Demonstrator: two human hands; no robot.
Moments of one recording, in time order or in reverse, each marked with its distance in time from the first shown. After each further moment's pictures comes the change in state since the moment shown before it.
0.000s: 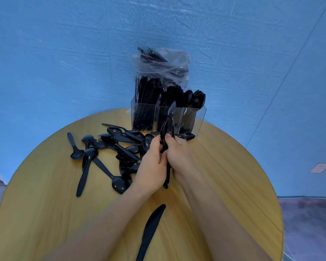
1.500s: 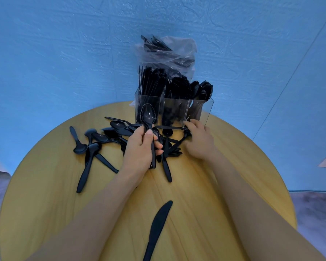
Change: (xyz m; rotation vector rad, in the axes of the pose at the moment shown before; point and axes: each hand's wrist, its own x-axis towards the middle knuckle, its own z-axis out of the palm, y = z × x) left_hand 0.019 -0.009 -0.023 -0.286 0.234 -0.131; right_hand 0.060 0.024 -0.052 -1.059 -0.050 -0.174
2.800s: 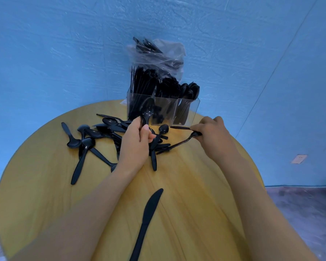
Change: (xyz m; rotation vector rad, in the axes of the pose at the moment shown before) left_hand -0.006 0.001 -0.001 0.338 0.017 0.266; right_hand -0.060 -0.002 -0.062 -0.299 0.153 -0.131
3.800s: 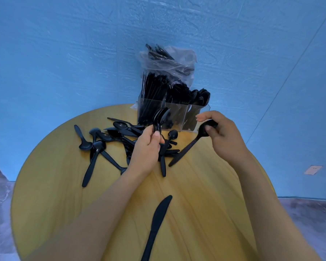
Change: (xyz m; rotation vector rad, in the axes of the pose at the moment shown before) left_hand -0.001 0.006 -0.003 -0.152 -0.135 -0.139; right_hand 0.005 -0.009 -0.009 0.781 0.160 -0.036
